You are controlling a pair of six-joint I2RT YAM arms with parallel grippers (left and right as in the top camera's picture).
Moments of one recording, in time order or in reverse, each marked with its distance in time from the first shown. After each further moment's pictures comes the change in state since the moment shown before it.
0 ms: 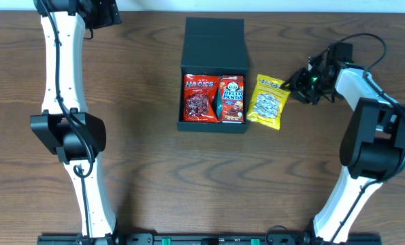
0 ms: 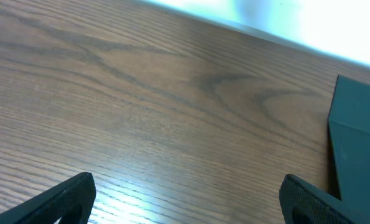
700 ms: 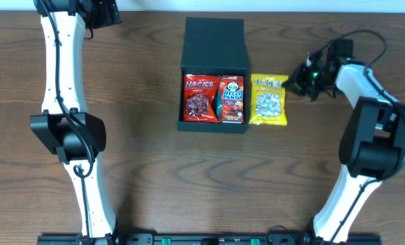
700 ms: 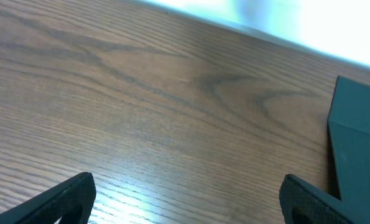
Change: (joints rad) left arm 0.000 0.000 0.000 0.002 0.000 0.000; right arm 0.002 -0.013 0.086 -0.033 -0.058 -0.010
